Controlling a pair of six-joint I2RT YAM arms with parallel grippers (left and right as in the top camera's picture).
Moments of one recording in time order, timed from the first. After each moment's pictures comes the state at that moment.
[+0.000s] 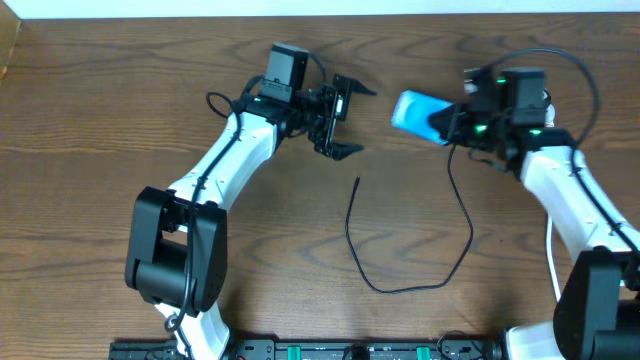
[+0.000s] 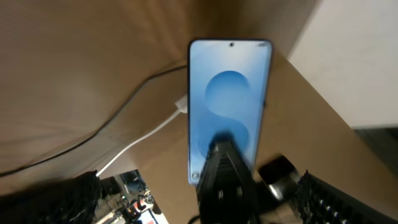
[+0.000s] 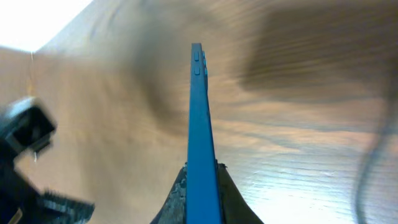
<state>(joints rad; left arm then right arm) -0.33 1.90 1.39 -0.32 0.86 -1.66 0.03 1.64 1.10 -0.33 -0.54 0.46</state>
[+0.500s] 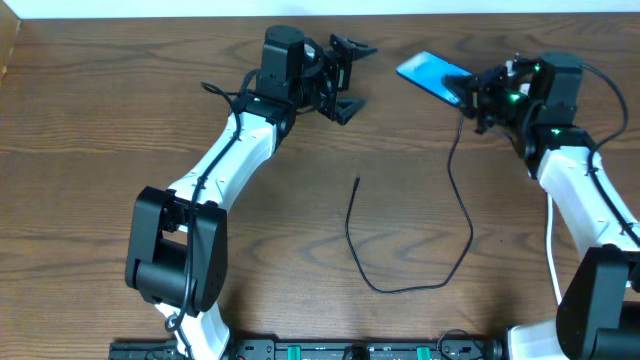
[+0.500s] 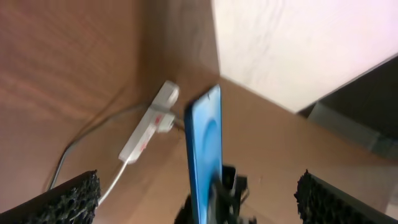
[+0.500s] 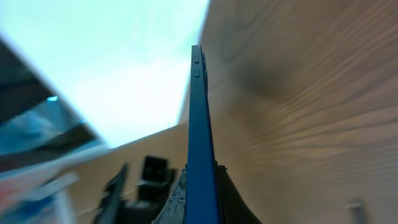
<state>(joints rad) -0.33 1.90 1.39 0.04 0.66 -1.64 -0.02 1.64 1.10 0.02 -0.74 1.36</state>
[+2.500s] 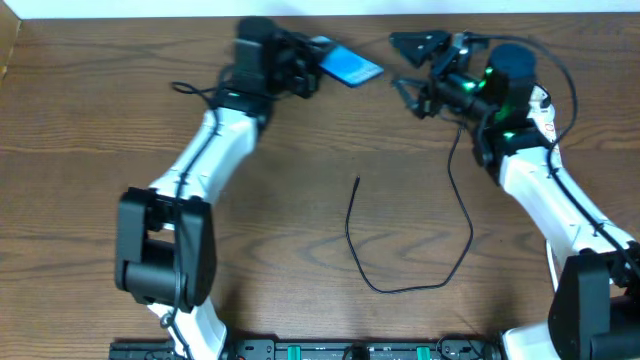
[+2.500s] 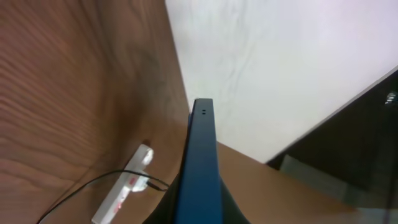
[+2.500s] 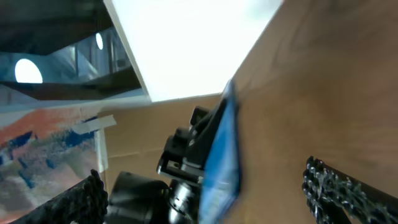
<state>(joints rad) -0.21 1.89 1.39 0.10 0.56 -1.67 0.16 1.64 1.10 0.35 -0.71 1.47</state>
